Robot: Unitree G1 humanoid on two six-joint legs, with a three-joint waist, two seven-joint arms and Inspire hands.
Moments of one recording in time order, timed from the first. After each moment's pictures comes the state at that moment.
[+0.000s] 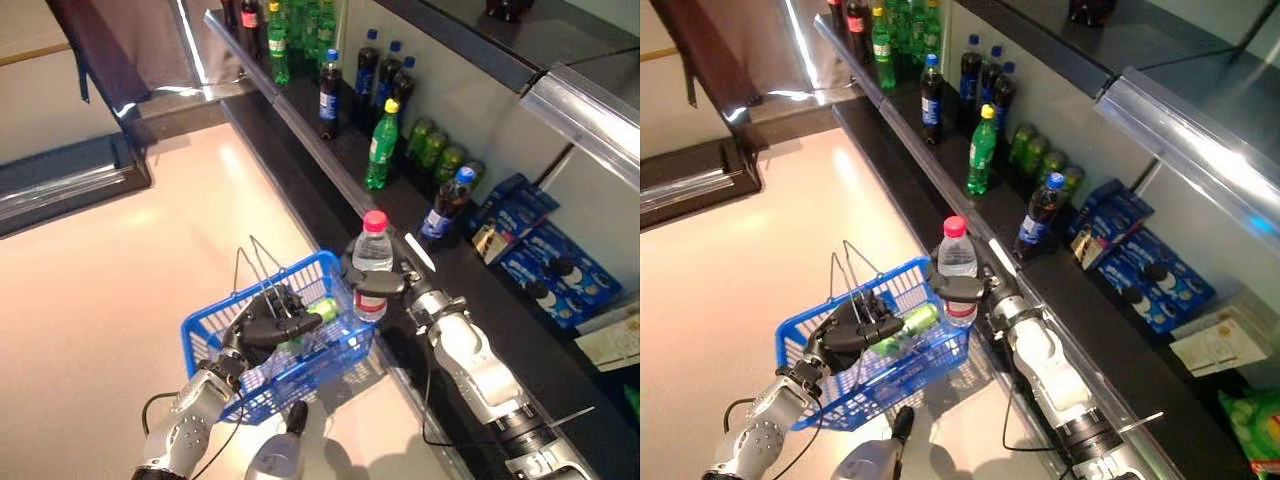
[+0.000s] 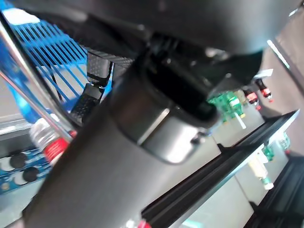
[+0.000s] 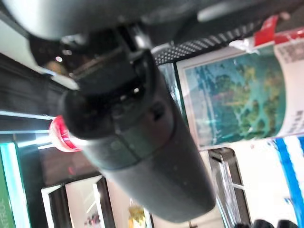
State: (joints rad) left arm 0.06 0.41 -0.15 0.04 -0.96 0.12 -0.36; right arm -0.24 -0.39 0.34 0.05 0.31 -0.05 0.02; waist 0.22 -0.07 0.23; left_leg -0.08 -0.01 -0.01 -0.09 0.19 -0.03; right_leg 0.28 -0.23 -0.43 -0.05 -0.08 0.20
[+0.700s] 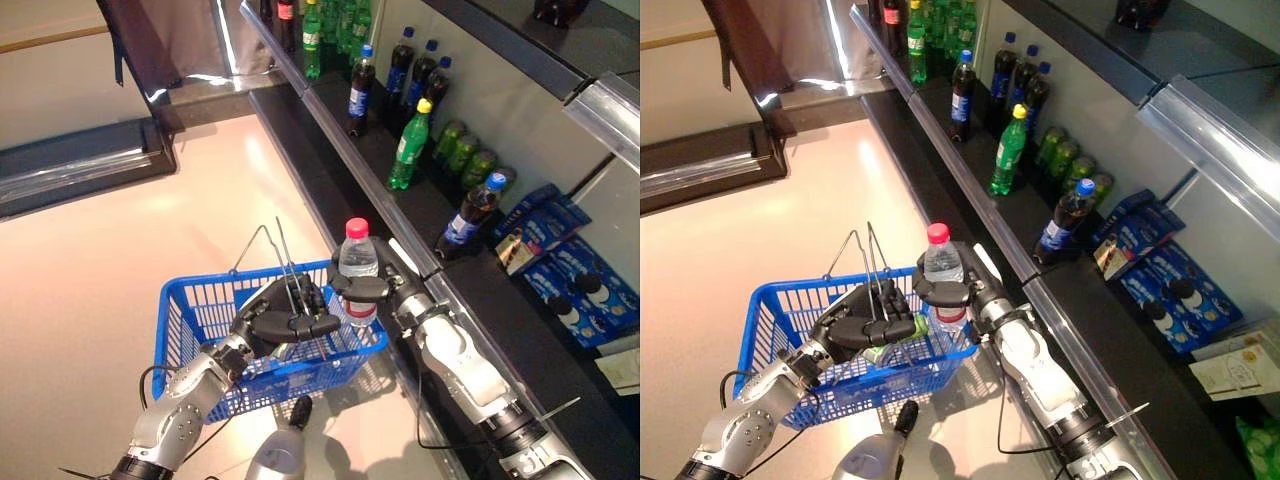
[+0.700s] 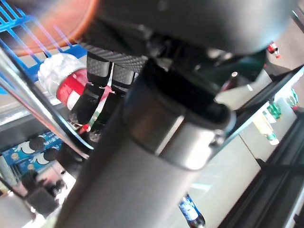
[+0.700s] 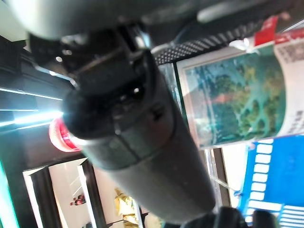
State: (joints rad) left arm 0.03 0.51 -0.18 -0.09 -0.93 0.14 -0.45; right arm -0.27 -0.38 0.42 0.08 0.30 -0.02 -0.05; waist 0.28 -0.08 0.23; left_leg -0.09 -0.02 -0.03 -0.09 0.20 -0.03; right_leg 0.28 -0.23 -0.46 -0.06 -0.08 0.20
